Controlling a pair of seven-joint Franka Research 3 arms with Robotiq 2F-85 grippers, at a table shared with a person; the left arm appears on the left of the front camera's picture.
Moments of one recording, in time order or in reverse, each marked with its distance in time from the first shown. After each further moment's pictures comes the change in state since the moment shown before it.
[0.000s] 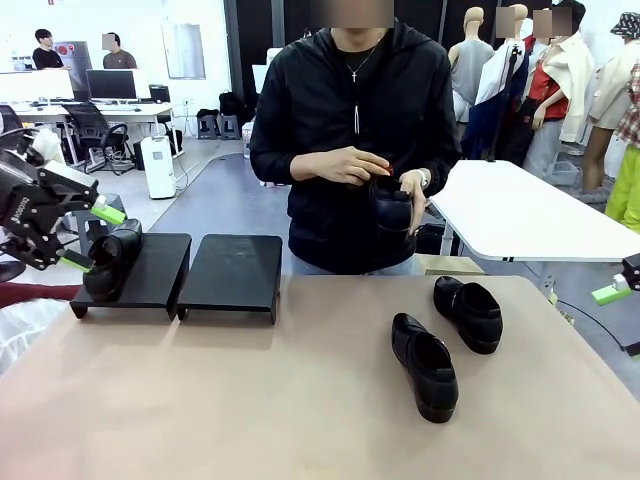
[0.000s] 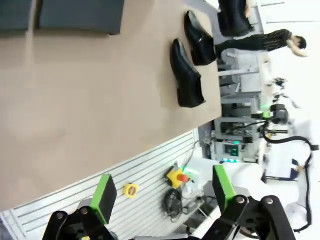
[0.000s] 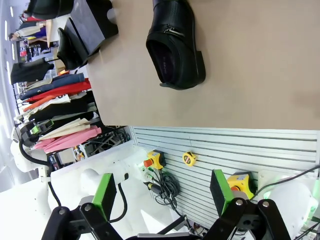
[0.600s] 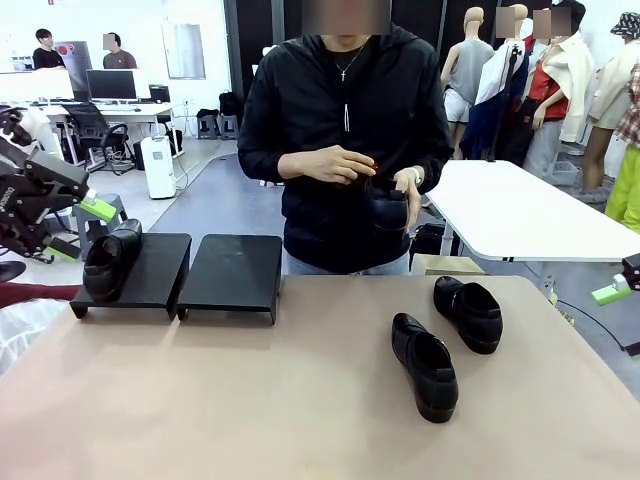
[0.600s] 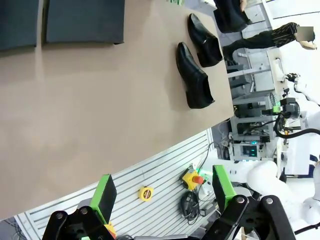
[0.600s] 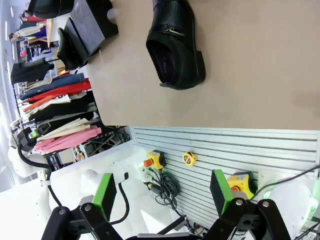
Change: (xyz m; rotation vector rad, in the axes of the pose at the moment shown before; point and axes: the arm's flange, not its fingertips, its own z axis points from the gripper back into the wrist) left arm -0.011 -0.015 0.013 0.051 -0.036 -0.083; right arm 0.000 0.000 0.000 0.000 0.000 0.000
